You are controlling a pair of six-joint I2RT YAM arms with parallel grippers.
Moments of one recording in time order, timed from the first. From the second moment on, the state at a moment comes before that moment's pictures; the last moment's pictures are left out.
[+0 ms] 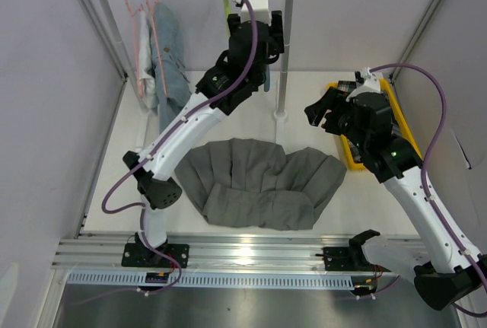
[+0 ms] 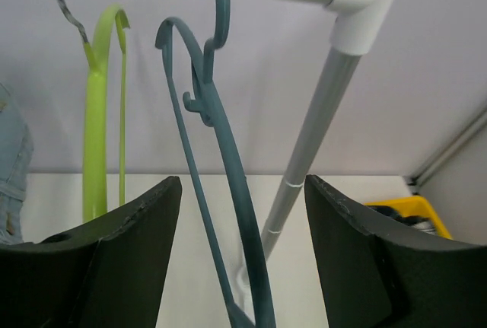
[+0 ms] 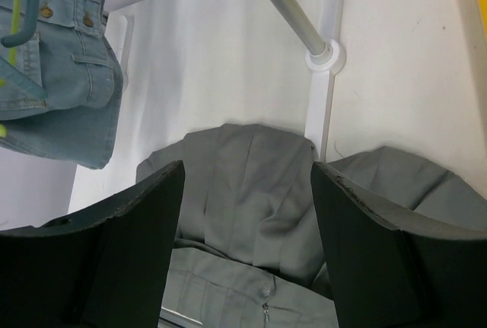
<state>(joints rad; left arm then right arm) -0.84 1.95 2.40 -0.41 -0.74 -0.15 0.44 1.04 1.24 -0.52 0.10 0.58</state>
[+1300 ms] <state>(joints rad) -0.74 1.92 2.43 -0.49 -0.60 -0.05 0.39 0.98 1.17 -0.53 0.06 0.57</state>
